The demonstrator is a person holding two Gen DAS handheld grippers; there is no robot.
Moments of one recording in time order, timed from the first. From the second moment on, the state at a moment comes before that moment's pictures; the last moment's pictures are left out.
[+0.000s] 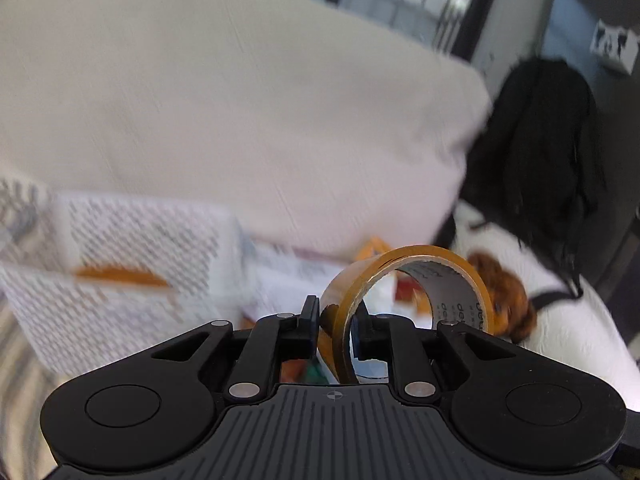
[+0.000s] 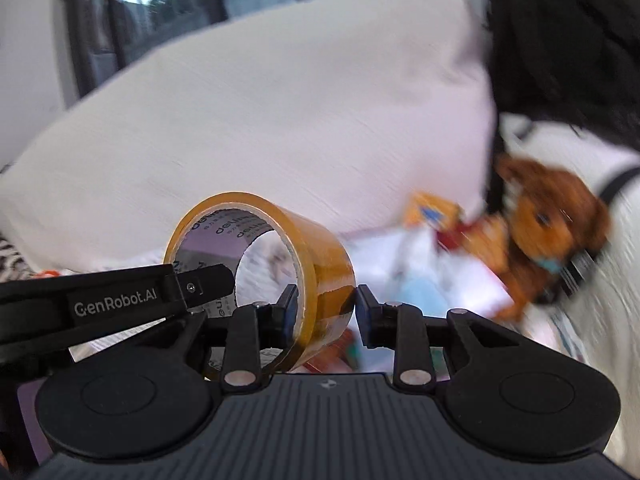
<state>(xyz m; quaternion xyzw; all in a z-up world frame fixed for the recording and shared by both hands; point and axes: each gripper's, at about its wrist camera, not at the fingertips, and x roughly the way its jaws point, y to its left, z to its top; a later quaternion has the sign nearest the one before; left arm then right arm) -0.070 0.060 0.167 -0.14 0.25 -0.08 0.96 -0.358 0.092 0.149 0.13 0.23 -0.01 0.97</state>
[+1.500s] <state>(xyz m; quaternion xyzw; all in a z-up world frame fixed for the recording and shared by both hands) -0.039 0.025 0.068 -0.14 0.21 -0.08 0.96 -0.255 -0.033 0.045 0.37 0.26 0.07 0.89</state>
